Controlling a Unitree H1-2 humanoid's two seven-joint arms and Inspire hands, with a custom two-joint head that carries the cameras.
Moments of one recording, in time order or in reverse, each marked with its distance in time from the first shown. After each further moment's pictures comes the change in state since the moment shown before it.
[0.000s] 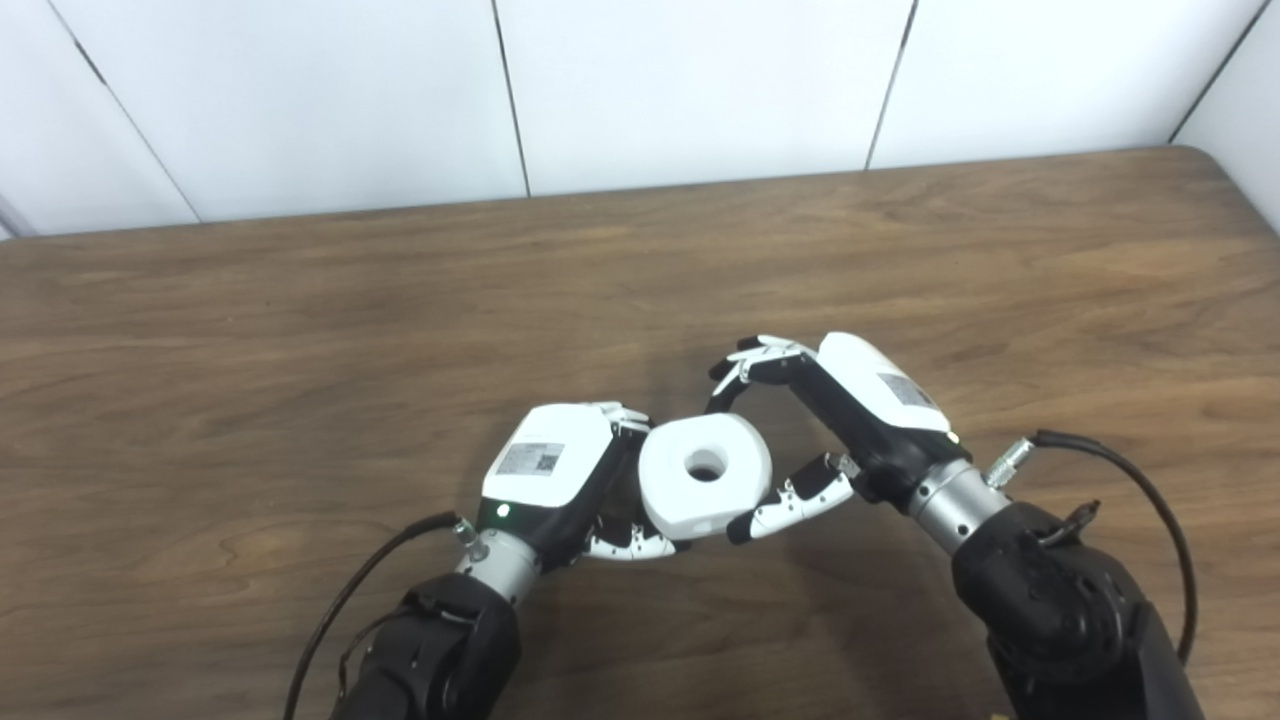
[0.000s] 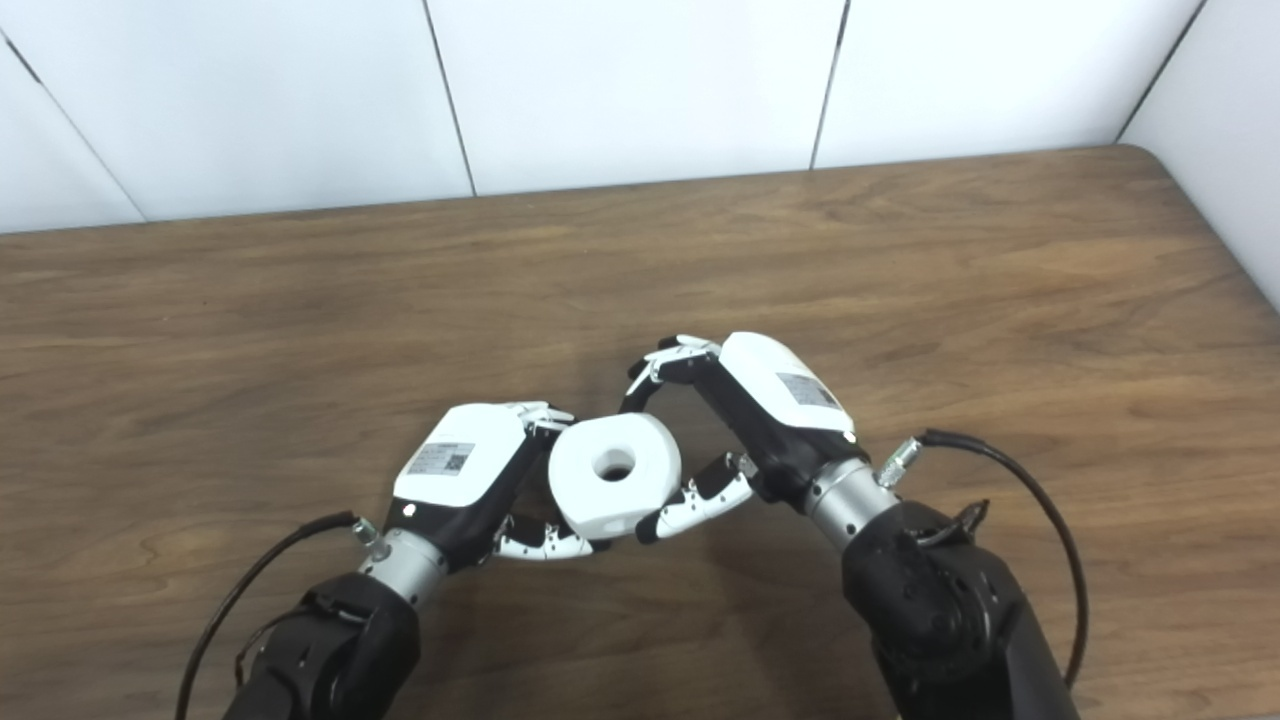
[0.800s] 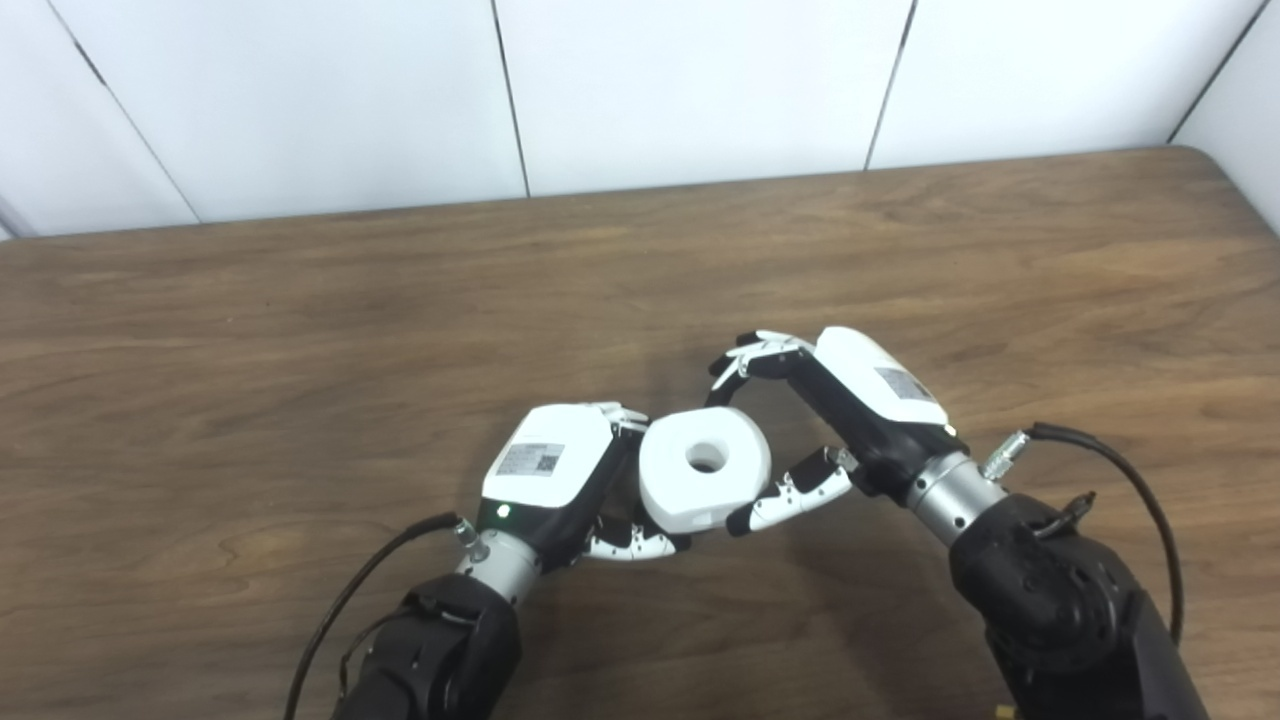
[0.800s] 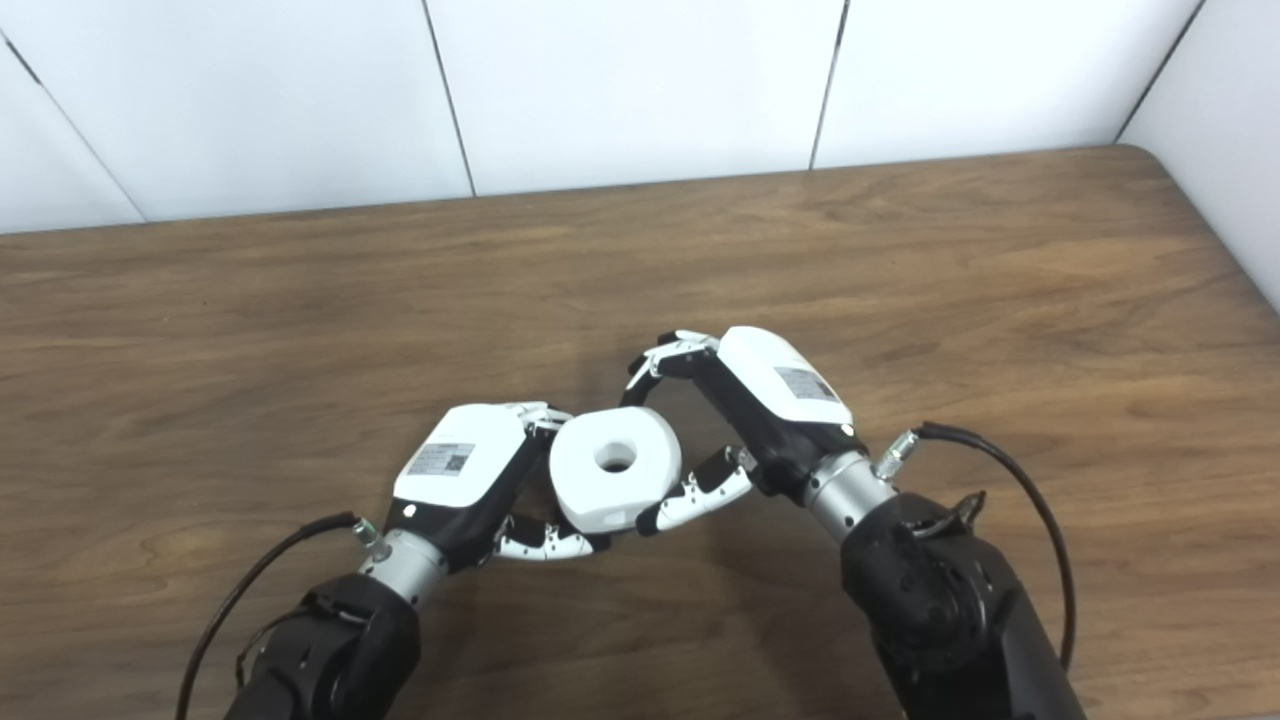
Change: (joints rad) left arm 0.001 -0.002 0.000 0.000 0.003 0.001 -0.001; right arm -0.020 -0.027 0.022 0.026 -0.003 -0.010 -0.023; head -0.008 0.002
